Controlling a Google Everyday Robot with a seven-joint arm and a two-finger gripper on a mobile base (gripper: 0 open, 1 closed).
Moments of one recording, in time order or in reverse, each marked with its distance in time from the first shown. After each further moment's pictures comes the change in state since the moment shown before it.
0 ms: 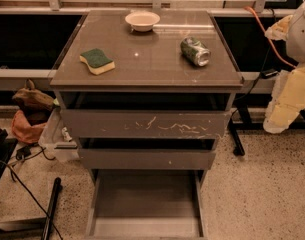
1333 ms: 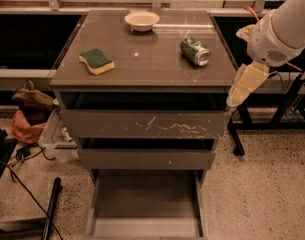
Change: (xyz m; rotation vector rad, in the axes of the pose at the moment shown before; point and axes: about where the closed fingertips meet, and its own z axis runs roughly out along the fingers) arm -0.012 -0.095 0.106 0.074 -0.168 0.006
